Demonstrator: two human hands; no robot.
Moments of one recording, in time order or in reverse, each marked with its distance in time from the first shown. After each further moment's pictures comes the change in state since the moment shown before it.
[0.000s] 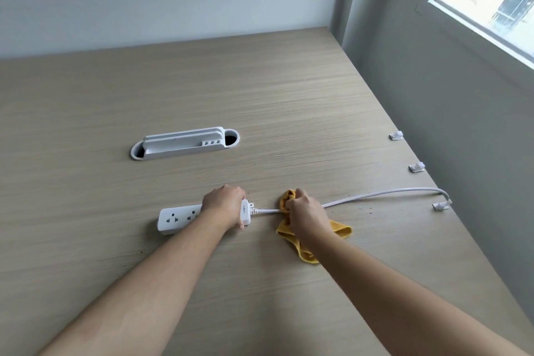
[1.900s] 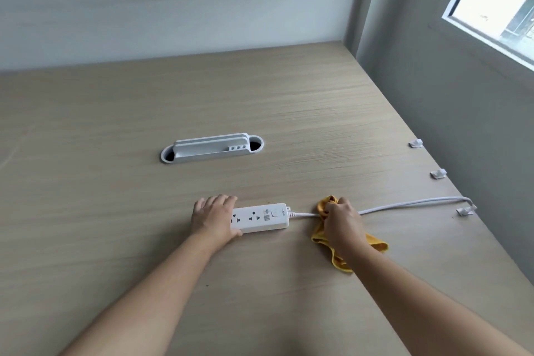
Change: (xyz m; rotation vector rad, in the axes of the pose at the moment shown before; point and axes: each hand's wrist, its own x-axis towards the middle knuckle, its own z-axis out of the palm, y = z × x) left_hand -0.029 -0.085 0.027 0.072 0.229 0.024; right_hand -0.013 -0.008 0.008 0.030 0.168 0.234
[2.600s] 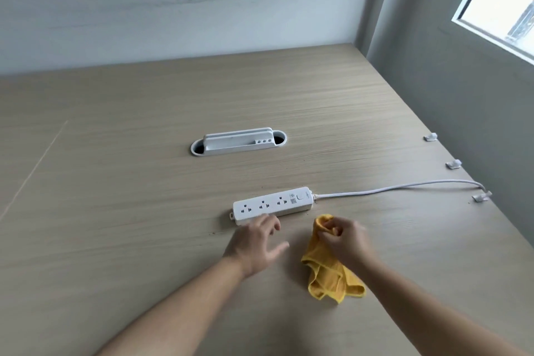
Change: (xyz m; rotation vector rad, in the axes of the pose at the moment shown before) left_hand -0.079 -0.016 0.026 -0.447 0.216 0.370; right_hand -0.085 -0.052 0.010 0.465 -0.052 0.128
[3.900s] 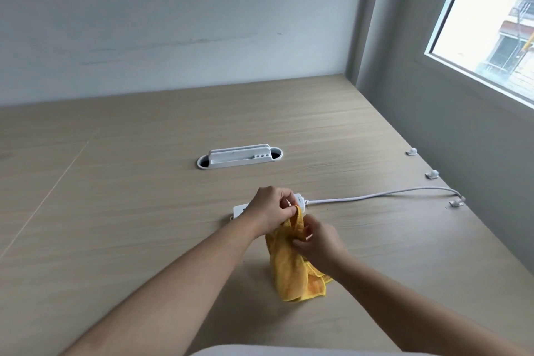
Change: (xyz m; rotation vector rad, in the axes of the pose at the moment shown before) left_hand 0.017 0.086 -0.071 -0.268 -0.013 -0.107; right_hand -0.064 -0.045 -0.020 0.043 -0.178 -0.256
